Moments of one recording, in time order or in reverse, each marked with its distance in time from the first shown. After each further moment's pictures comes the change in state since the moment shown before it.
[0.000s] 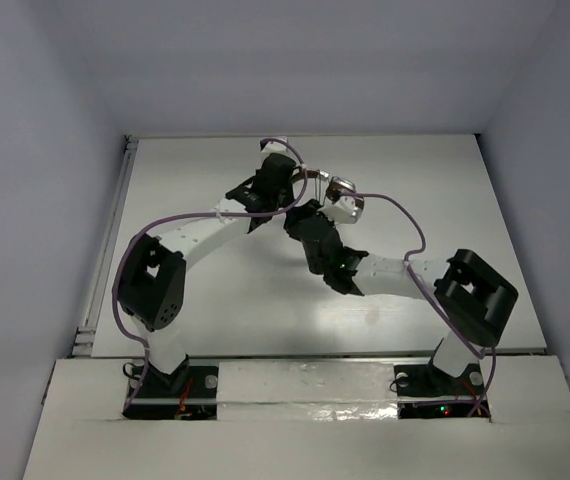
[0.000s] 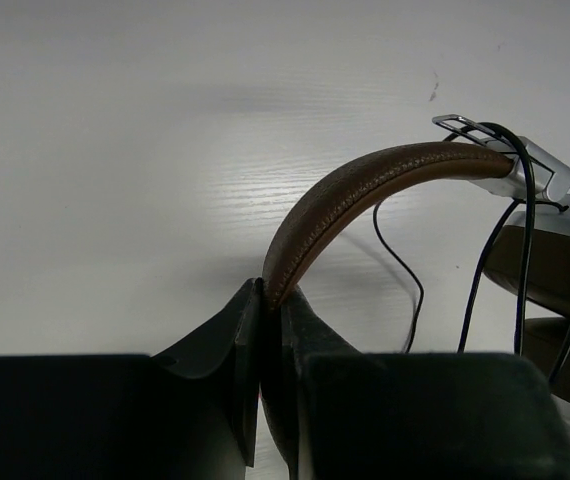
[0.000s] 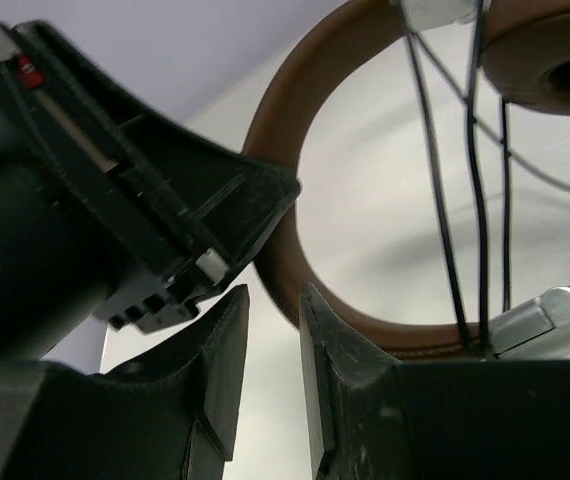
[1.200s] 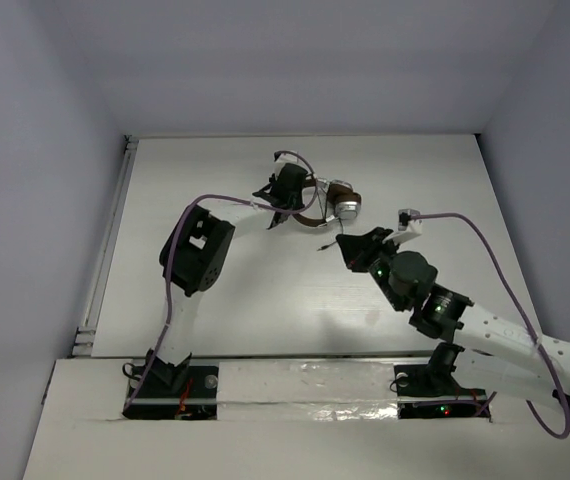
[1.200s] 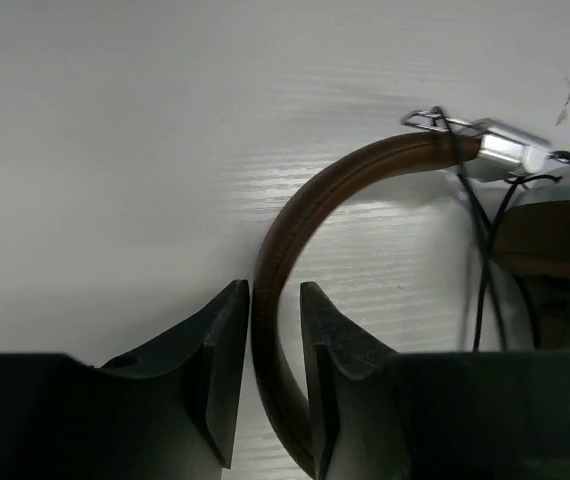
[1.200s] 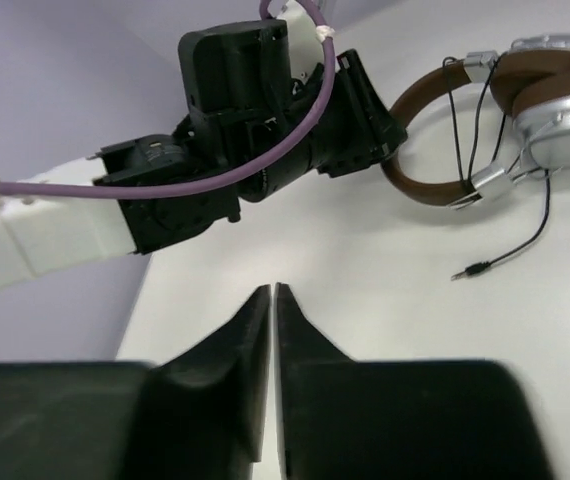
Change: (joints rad) left arm 0.035 0.381 0.124 0.204 -0.019 0.032; right arm 0.005 -0.818 -0.386 -0.300 -0.237 -0.147
